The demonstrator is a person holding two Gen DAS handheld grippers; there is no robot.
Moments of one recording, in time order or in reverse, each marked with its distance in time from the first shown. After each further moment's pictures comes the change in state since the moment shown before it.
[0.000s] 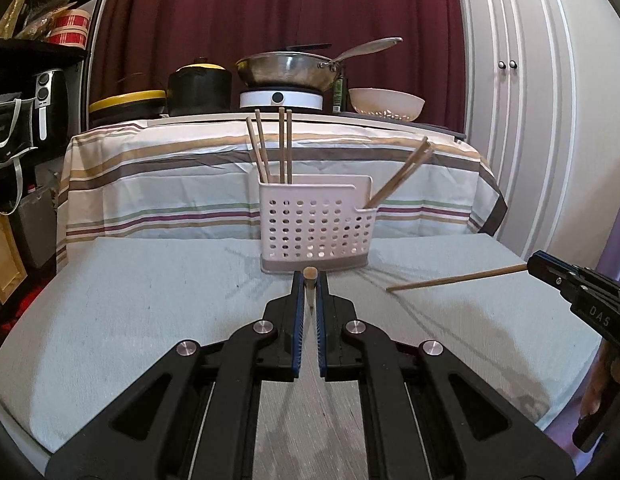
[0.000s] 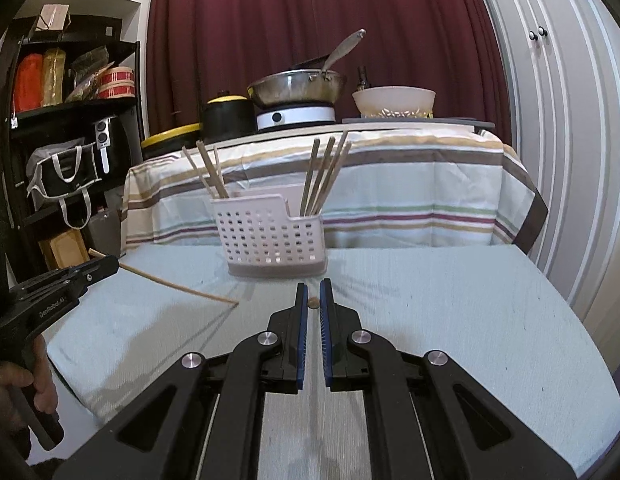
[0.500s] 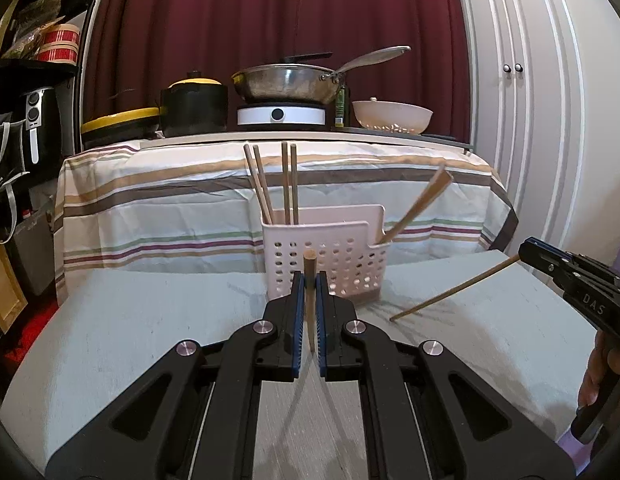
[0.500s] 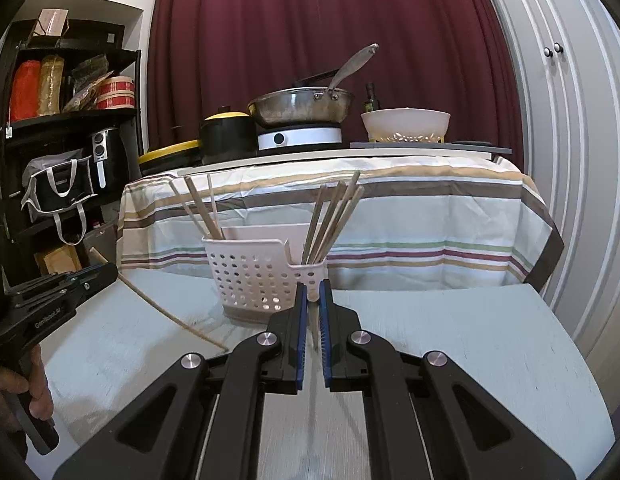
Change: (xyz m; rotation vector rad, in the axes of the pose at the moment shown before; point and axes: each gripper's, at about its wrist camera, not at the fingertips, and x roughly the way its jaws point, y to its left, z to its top) left arm 0.034 0.006 0.042 0.032 -0.026 0.015; right arm 0.036 0.006 0.043 -0.022 -0.048 0.008
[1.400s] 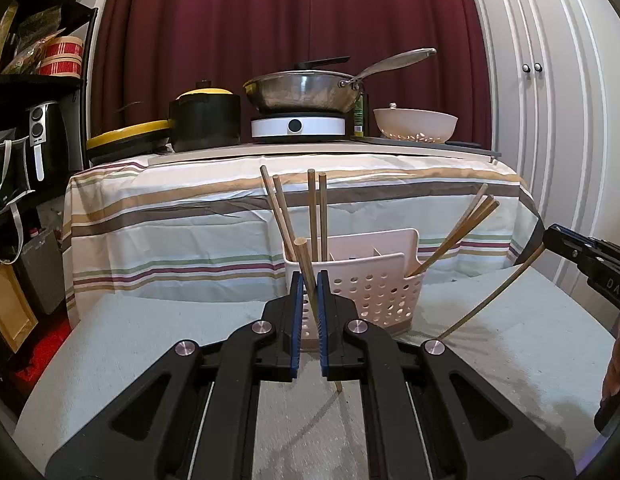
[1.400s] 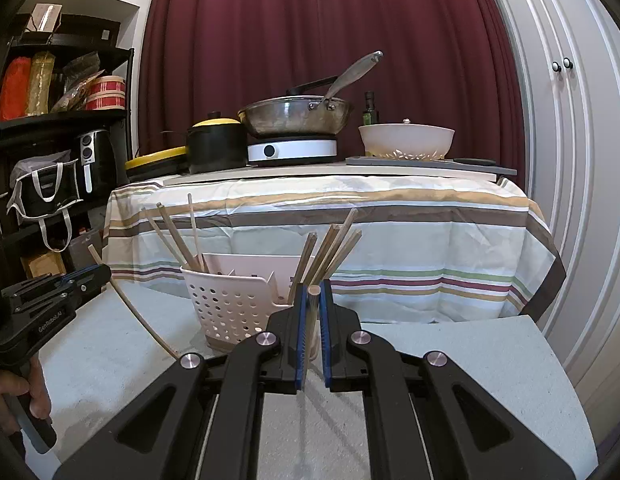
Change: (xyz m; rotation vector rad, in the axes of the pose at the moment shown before) left arm 0.039 0.013 0.031 0.022 -0.018 0.063; right arm 0.031 -0.004 0.036 -0.026 -0.008 -0.029
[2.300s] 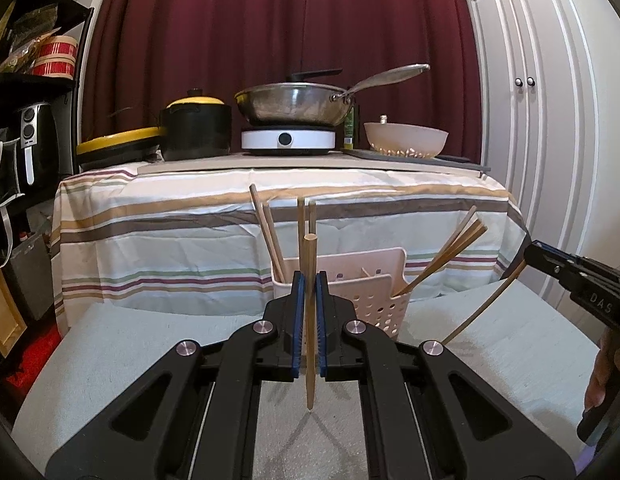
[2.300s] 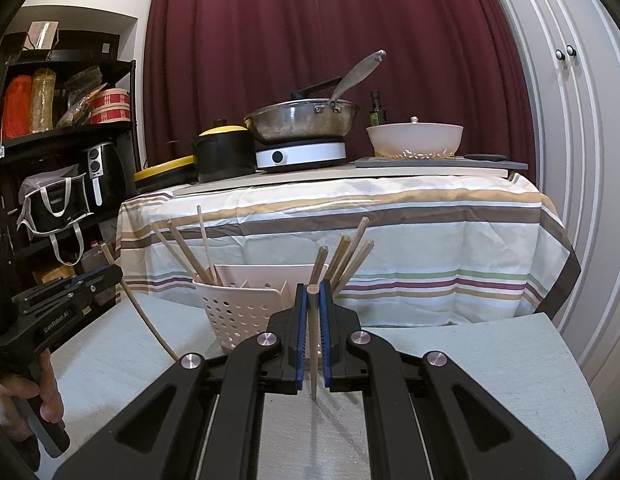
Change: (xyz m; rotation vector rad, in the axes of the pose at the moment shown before) left arm -0.007 0.003 0.019 -0.017 -0.031 -0.055; right arm 0.005 -0.003 0.011 0.040 -0.004 0.058
